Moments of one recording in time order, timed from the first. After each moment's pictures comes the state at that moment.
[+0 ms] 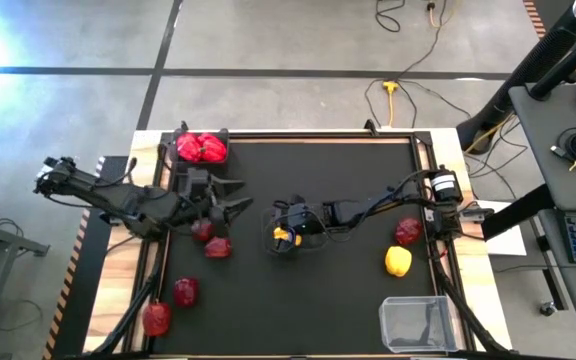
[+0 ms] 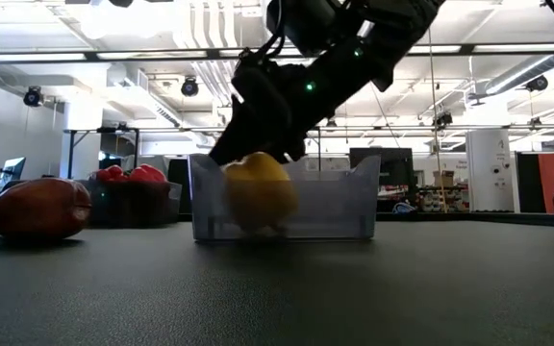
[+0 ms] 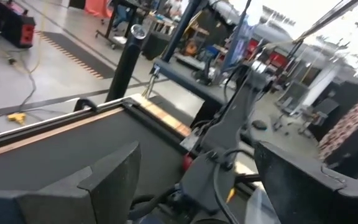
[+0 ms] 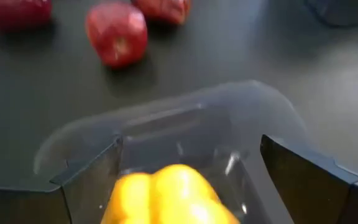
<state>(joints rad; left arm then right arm) -0.36 0.97 0.92 -0.05 -0.74 -0.57 0.06 1.97 1.21 0.15 0.15 0.13</state>
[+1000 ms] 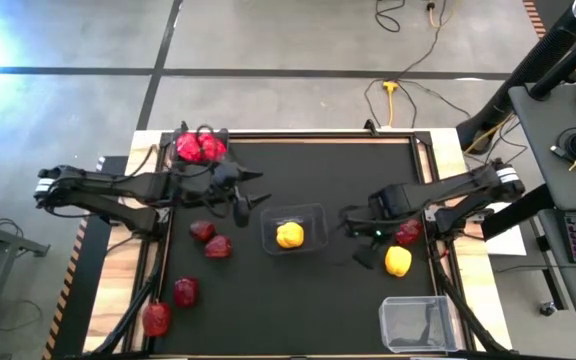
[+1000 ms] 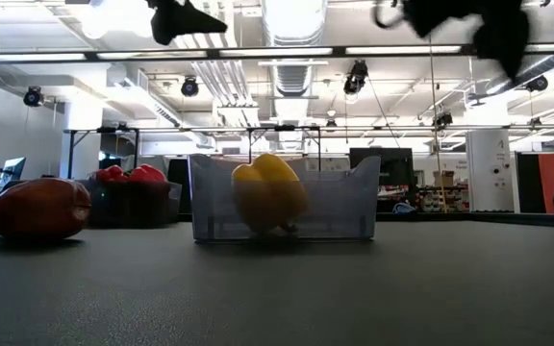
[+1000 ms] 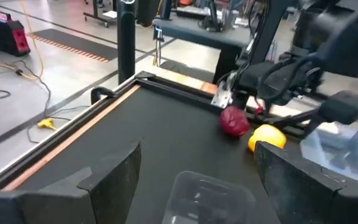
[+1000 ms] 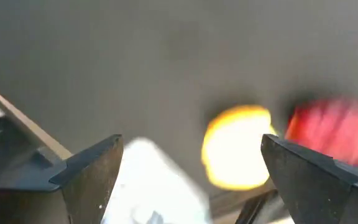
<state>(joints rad) -0.05 1.08 0.92 -0.10 -0.35 -0.27 0.19 1.52 1.38 -1.37 -0.22 0.88</state>
